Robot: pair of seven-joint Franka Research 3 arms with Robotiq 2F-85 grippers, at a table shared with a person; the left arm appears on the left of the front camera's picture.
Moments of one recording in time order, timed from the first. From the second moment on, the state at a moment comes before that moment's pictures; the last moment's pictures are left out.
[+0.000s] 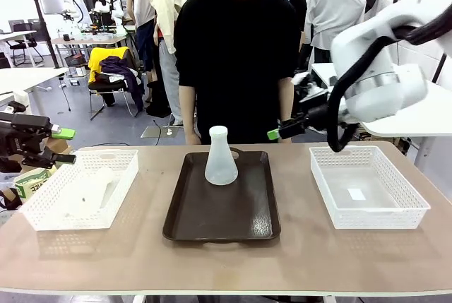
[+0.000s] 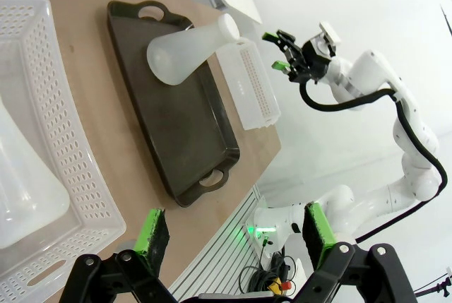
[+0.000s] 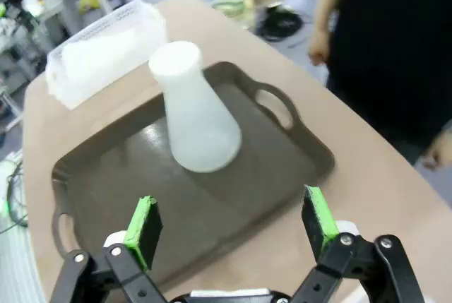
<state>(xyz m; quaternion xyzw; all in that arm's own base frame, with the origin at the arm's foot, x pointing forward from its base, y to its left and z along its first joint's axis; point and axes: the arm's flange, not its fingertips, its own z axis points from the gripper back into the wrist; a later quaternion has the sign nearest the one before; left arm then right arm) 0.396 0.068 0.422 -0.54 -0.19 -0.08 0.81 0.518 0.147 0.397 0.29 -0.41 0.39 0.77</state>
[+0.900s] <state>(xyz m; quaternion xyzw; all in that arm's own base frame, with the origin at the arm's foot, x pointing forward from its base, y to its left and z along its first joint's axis) 0.396 0.068 0.422 -0.54 -0.19 -0.08 0.81 0.423 0.043 0.401 0.24 -0.55 0.24 0.76</state>
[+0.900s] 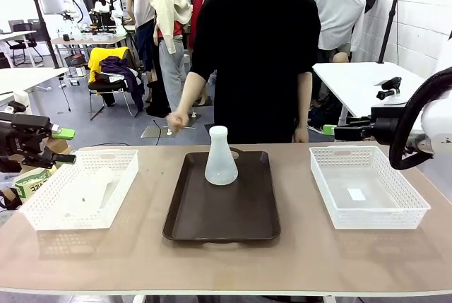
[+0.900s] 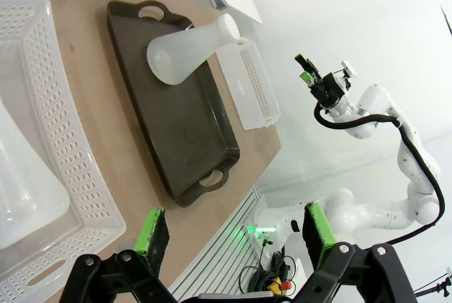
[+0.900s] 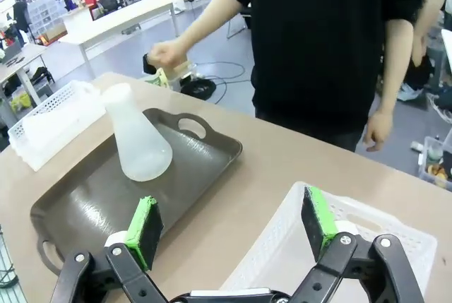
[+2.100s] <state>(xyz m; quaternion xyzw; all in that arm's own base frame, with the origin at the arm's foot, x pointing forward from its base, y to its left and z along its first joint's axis) 0.396 0.068 0.422 -0.54 -0.19 -0.08 0.81 0.423 0.042 0.400 0.23 -0.55 0.24 0.76</state>
